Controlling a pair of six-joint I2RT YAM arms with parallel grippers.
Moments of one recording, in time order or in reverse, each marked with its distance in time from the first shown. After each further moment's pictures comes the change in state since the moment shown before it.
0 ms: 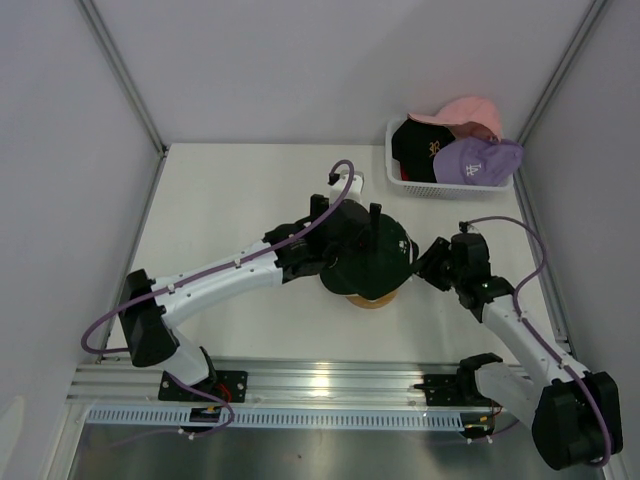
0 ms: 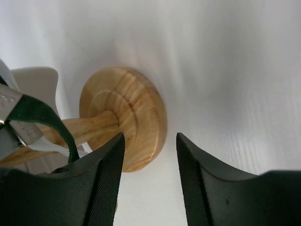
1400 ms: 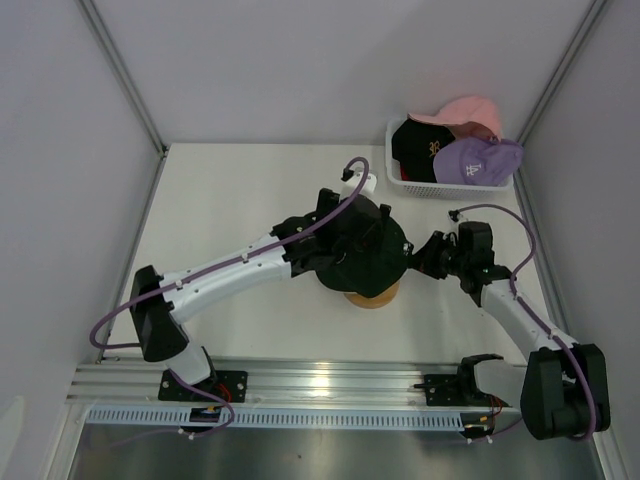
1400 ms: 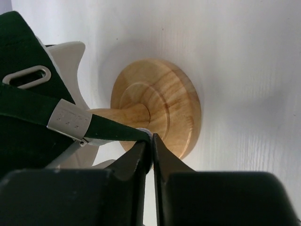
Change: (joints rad) left arm -0.003 0.061 0.124 -0.112 0.002 0.090; right arm -0.111 0.135 0.058 0.071 -0.323 -0.158
